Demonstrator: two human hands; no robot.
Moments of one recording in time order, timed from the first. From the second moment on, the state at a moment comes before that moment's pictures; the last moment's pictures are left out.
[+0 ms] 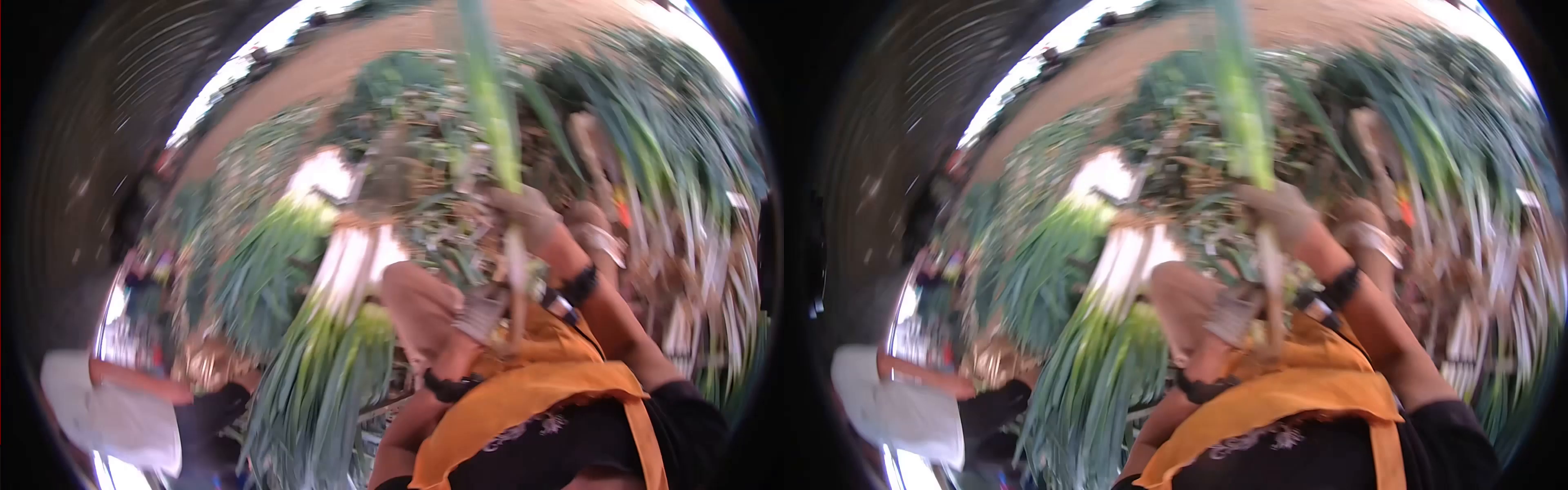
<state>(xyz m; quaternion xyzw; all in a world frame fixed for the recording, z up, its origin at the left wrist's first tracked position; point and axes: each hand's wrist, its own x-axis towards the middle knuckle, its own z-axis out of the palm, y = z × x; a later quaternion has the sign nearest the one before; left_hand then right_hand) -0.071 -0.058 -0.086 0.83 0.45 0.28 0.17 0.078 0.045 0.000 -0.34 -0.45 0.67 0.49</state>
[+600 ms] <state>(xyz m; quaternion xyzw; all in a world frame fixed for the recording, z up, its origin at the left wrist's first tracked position) -0.061 -0.064 -0.075 0.37 0.36 0.45 0.73 0.060 0.013 0.014 -0.28 -0.43 0.76 0.40</state>
